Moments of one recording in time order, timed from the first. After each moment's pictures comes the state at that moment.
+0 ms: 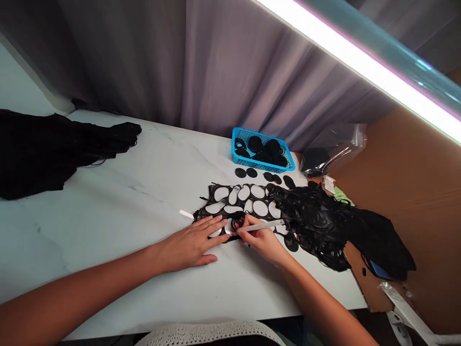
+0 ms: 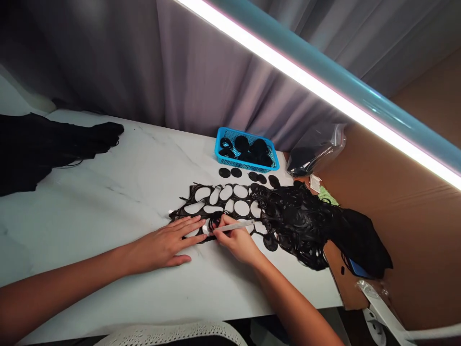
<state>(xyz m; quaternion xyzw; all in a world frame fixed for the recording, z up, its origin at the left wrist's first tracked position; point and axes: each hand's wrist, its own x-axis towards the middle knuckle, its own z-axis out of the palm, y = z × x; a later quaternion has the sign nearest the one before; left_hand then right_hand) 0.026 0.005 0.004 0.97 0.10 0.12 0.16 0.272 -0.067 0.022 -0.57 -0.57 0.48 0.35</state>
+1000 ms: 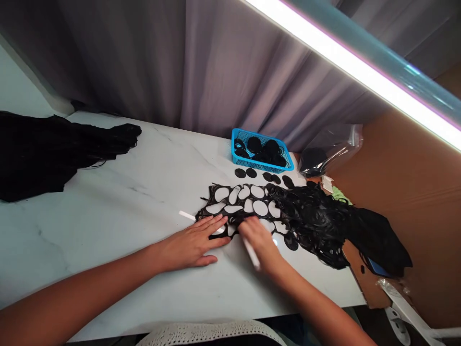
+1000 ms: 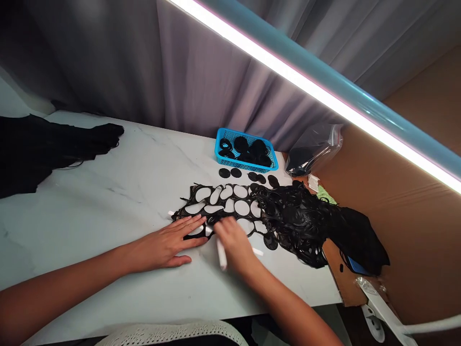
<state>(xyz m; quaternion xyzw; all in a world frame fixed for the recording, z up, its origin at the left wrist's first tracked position) 0.025 0.007 0.006 0.97 0.10 0.08 0.18 0.272 -0.072 0.011 -0.56 -0.80 0.05 0.21</state>
